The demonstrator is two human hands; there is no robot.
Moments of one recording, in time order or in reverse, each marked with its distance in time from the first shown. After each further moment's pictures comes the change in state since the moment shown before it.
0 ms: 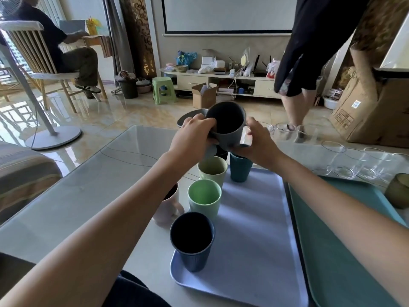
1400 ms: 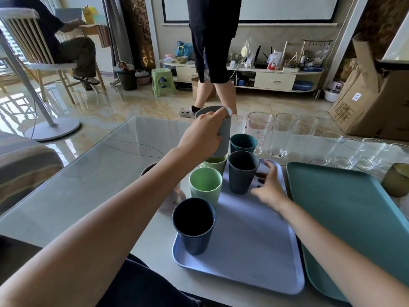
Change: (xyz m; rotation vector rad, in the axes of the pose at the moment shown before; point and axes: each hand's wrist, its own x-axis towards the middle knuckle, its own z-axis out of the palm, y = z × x) left_hand -0.017 0.022 0.002 -0.123 -0.054 0.024; right_hand -0.108 0.047 0.046 0.331 -0.038 0.571
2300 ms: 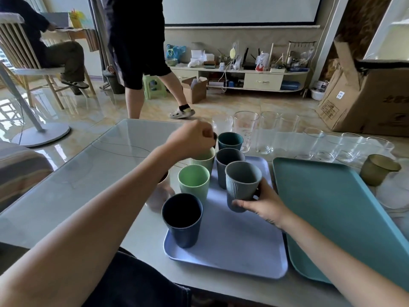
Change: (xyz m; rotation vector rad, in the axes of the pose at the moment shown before) left_hand -0.001 0.003 0.004 -0.156 -0.198 -0.162; right_hand -0.059 0.003 -0.020 0.177 -0.136 -0.102
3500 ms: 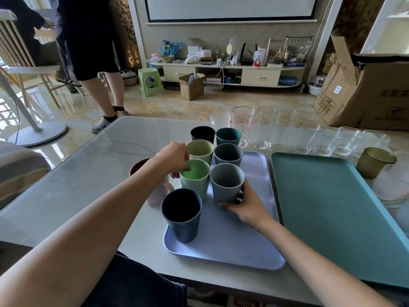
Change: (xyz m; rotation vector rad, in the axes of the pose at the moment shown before) left_hand -0.008 -0.064 0.027 0.206 -0.248 -0.266; right_hand -0.004 0.017 0.038 -0.015 0.008 0.019
